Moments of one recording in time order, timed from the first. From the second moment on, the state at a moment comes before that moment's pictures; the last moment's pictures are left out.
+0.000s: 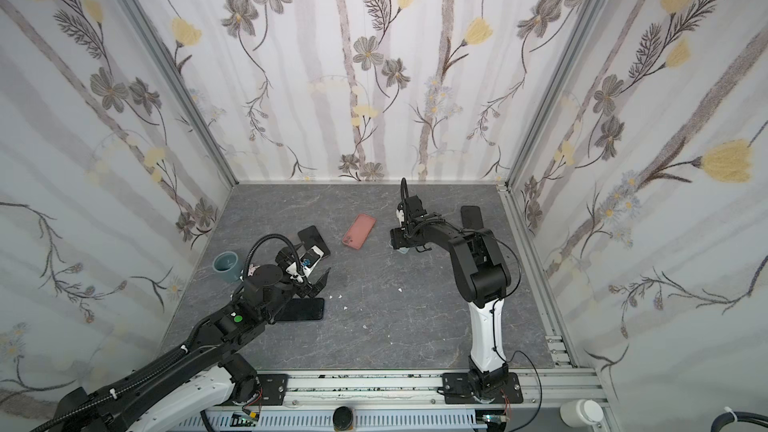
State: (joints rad) left arm -0.67 0.84 0.45 0.07 -0.21 0.41; right arm 0.41 2.04 1.38 -0.42 -0.14 0.20
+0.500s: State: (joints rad) left arm -0.67 0.86 0.45 0.07 -0.23 0.40; right arm 0.55 2.00 1.35 -0.34 -0.33 0.33
